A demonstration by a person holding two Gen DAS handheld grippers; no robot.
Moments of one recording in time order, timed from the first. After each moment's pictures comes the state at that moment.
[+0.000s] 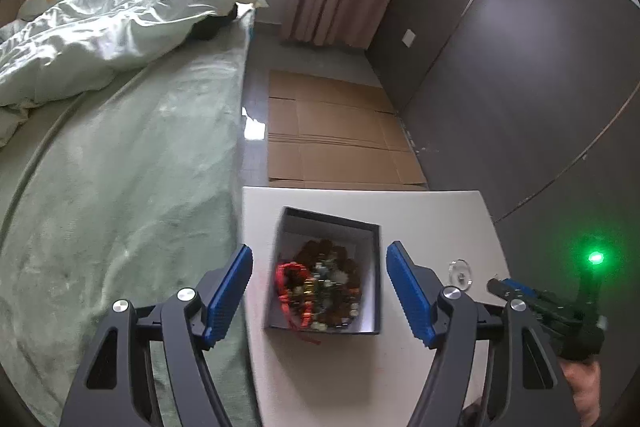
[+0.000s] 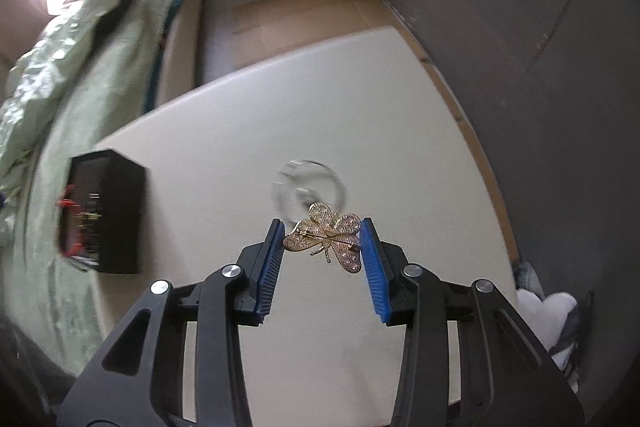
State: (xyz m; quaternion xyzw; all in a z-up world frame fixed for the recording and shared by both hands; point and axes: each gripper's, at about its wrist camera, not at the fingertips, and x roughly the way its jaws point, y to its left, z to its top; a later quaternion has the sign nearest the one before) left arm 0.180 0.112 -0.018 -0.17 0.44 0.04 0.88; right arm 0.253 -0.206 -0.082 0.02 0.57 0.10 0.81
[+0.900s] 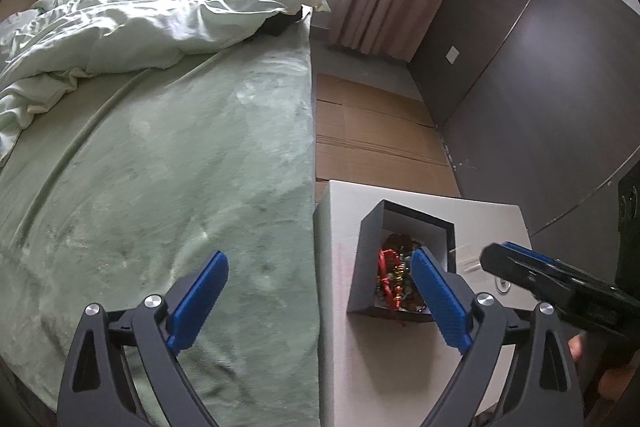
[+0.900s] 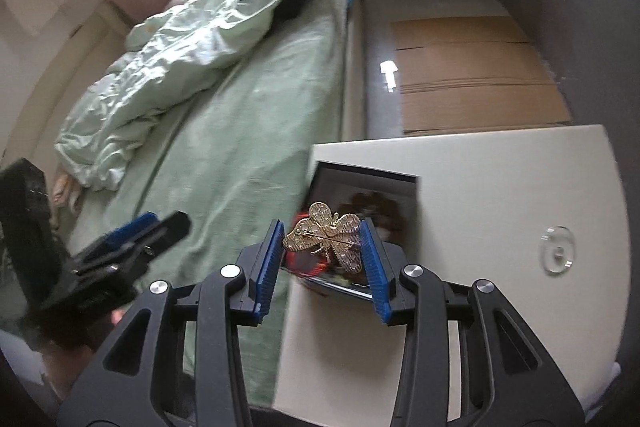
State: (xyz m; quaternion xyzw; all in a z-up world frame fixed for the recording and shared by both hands) left arm 0.133 0.179 -0.027 -0.20 0.43 0.11 0.87; right arm 0.216 -0.025 -0.013 0.04 0.53 0.33 0.78
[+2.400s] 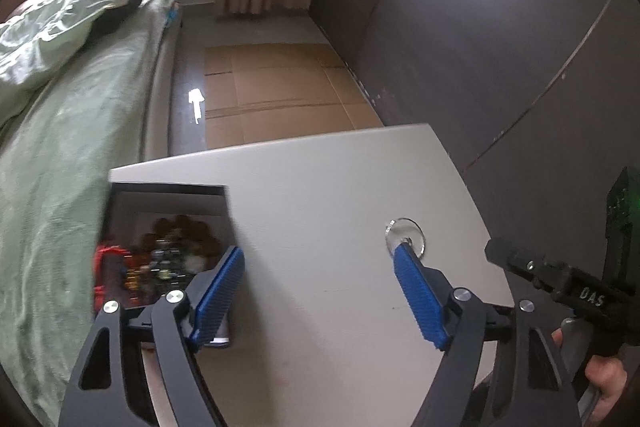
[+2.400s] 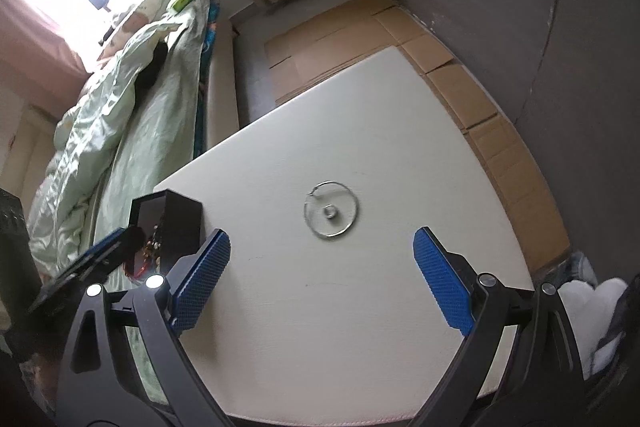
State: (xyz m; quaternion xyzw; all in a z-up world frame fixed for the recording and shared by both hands) left arm 0.239 -0.036 -0.076 -0.11 0.49 -0.04 0.86; right arm 0.245 -0.264 -0.074 0.16 0.54 0.15 0.81
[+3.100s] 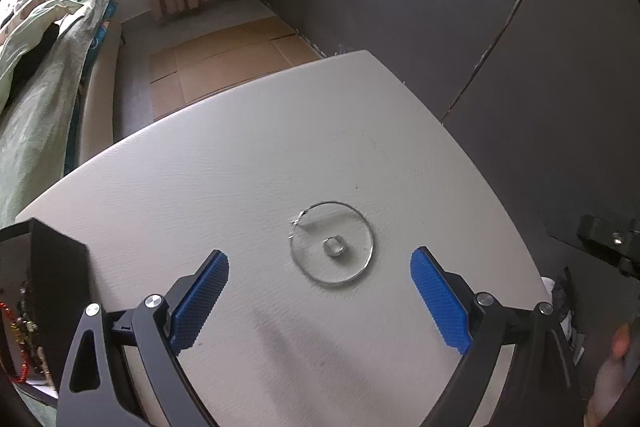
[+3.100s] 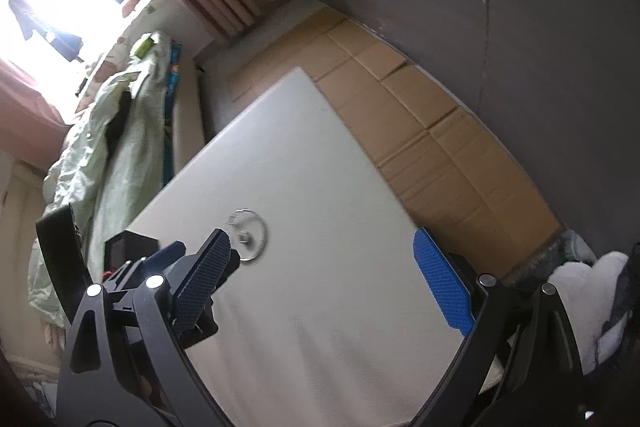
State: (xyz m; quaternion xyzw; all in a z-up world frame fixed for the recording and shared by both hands) left arm 0.293 -0.149 -0.161 -0.01 0.52 -0.10 0.85; right arm 0.247 -0.340 -0.099 0.20 0.53 0.08 0.82
